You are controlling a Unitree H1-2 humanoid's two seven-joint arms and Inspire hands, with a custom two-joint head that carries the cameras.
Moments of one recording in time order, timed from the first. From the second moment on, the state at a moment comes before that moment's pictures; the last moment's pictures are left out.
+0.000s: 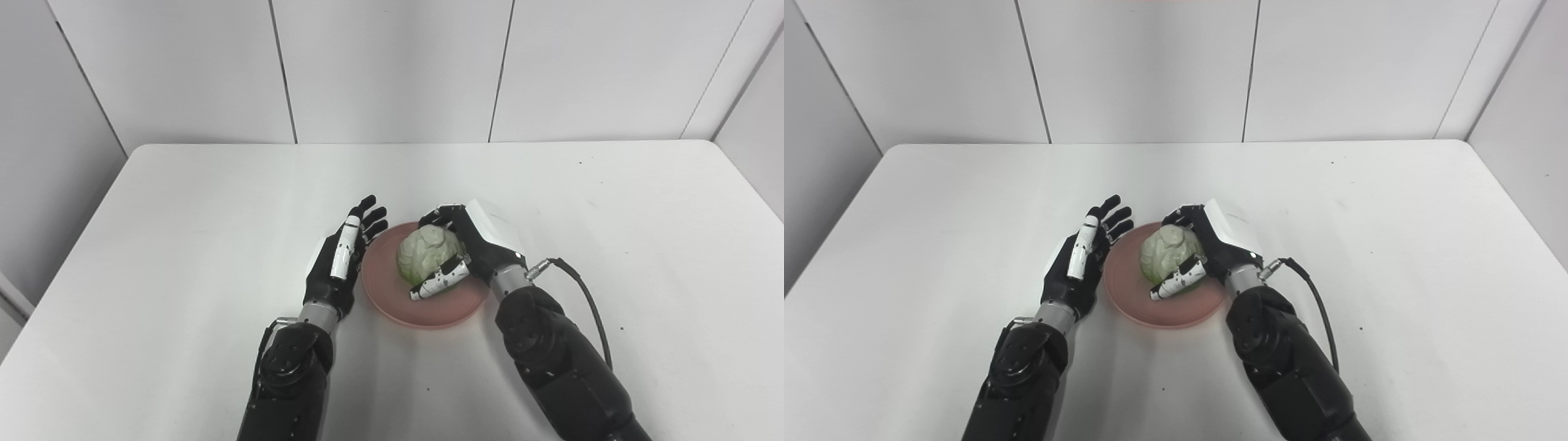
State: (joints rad) left arm -0.29 -0.10 -0.03 0.20 -0.13 0.16 -0.08; right arm -0.45 -0.14 0.41 0.08 -0.63 0.34 0.04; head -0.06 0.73
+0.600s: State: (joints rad) left arm -0.29 -0.09 -0.03 0.21 -0.13 0.16 -0.09; right arm -0.42 -0.18 0.45 0.06 -0.65 0.25 0.08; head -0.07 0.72
